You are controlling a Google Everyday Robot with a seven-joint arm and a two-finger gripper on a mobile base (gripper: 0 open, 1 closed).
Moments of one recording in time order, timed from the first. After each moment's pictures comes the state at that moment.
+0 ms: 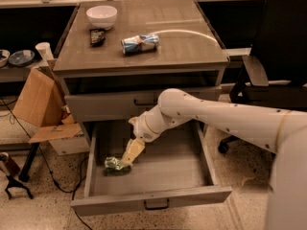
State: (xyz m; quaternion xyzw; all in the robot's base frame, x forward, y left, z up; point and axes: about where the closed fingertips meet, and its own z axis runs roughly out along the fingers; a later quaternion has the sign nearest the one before) arm 0.564 0.091 0.603 -0.62 0.69 0.27 0.26
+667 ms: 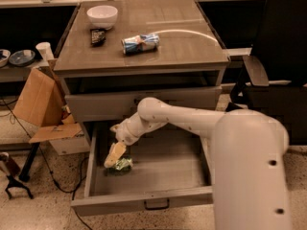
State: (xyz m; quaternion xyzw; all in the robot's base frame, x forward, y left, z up) arm 0.601 0.173 0.516 -0.63 0.65 0.33 0.24
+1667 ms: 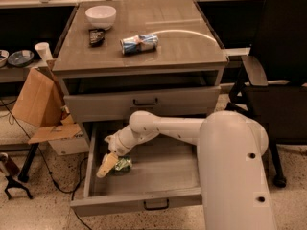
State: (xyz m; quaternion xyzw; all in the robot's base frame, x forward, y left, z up) arm 0.586 0.212 0.464 -0.62 0.66 0.35 0.23
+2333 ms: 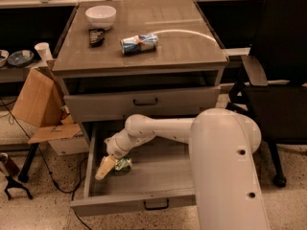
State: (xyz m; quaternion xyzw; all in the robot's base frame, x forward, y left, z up) arm 0.589 0.217 0.443 -0.62 0.68 0.32 0.23
